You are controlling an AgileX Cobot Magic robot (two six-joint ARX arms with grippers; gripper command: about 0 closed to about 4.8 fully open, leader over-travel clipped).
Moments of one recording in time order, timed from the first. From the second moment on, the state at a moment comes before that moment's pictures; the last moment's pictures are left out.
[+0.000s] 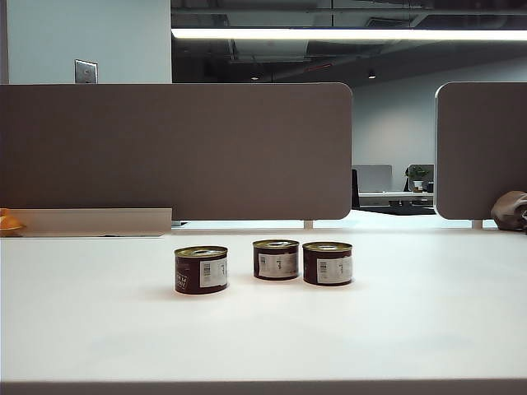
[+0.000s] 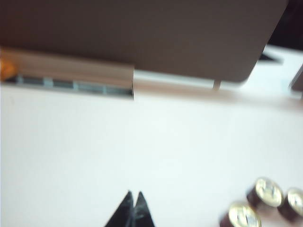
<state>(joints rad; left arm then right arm) 0.03 0.31 0.53 -0.37 0.21 -0.14 0.06 0.34 0.47 -0.34 -0.40 0.15</state>
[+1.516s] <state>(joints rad) -0.29 1.05 0.60 -0.15 0.40 -0.33 0.42 1.64 1.22 -0.61 -0.30 0.08</state>
